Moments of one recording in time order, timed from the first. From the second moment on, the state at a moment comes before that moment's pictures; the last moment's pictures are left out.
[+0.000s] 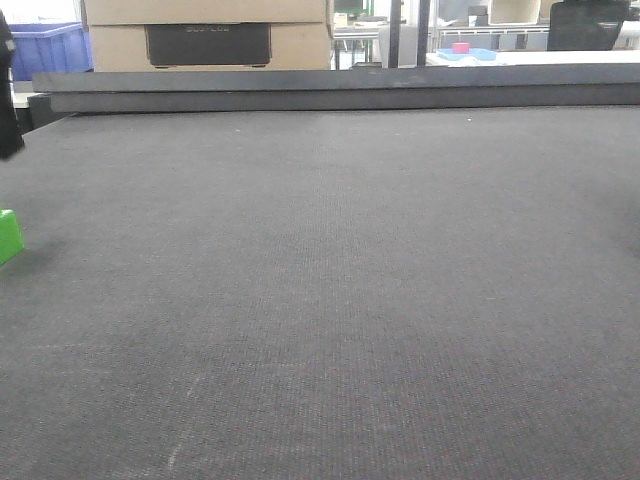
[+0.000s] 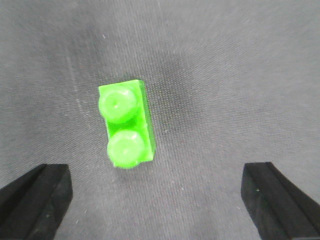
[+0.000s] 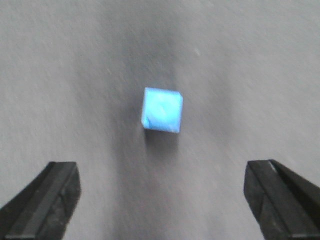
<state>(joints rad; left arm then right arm) -0.09 1.60 -1.31 0.05 1.08 0.10 -0.09 1.37 -1.12 0.07 1.00 -0.12</state>
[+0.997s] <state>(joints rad) -0.09 1.64 -1.31 0.05 1.04 0.10 -0.10 1.73 -1.12 0.07 0.80 -0.13</state>
